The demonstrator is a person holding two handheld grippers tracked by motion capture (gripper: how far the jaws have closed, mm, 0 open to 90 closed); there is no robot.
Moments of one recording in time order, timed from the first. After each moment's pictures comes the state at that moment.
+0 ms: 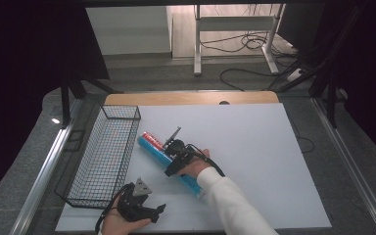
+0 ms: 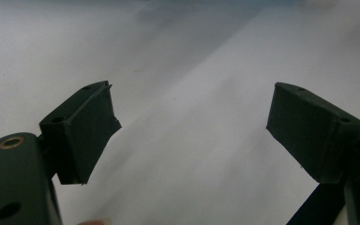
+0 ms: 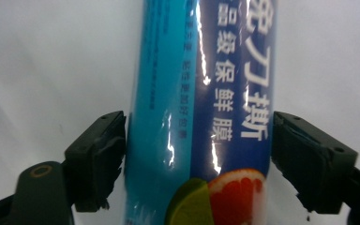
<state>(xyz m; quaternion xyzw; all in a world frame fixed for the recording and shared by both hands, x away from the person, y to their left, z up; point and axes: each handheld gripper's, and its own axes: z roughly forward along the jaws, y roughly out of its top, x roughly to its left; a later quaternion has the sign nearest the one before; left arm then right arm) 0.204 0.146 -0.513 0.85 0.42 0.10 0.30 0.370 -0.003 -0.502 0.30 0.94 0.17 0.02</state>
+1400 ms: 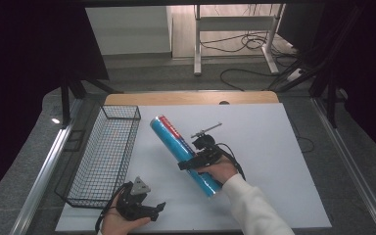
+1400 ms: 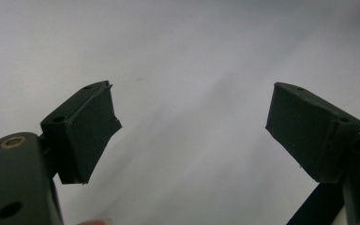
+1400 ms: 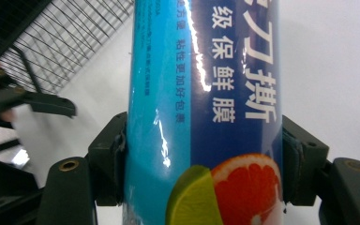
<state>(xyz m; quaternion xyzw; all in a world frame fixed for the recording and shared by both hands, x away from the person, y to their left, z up) 0.205 0.147 -0.510 0.84 0.43 0.09 0.32 0.353 -0.087 -0.456 0.38 0.86 0.34 -0.05</state>
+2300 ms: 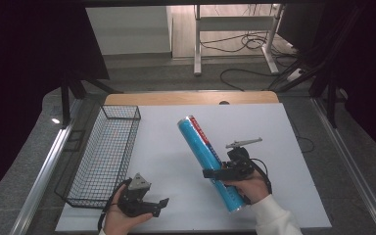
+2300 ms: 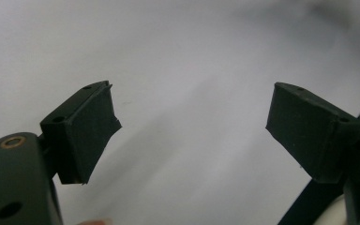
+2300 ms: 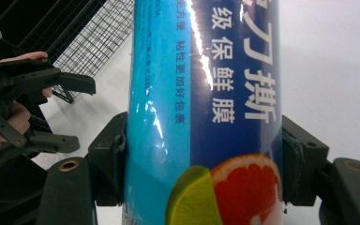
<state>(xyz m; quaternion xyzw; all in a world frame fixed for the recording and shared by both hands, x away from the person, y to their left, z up) 0.212 0.146 -0.503 0.81 0.44 0.06 0.37 0.315 -0.171 -0.456 0.42 0.81 0.41 -0.06</state>
